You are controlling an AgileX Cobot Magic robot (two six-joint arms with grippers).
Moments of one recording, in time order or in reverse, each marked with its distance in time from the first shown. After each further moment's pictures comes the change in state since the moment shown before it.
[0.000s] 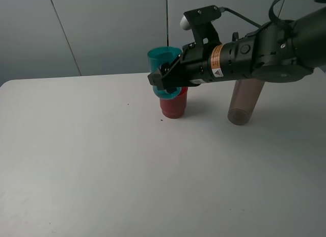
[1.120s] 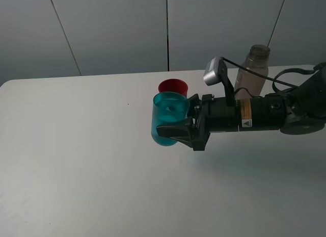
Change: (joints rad) left arm 0.000 0.000 0.000 0.000 0.000 0.000; right arm -0.231 0.224 0.273 -0.229 -0.825 -0.307
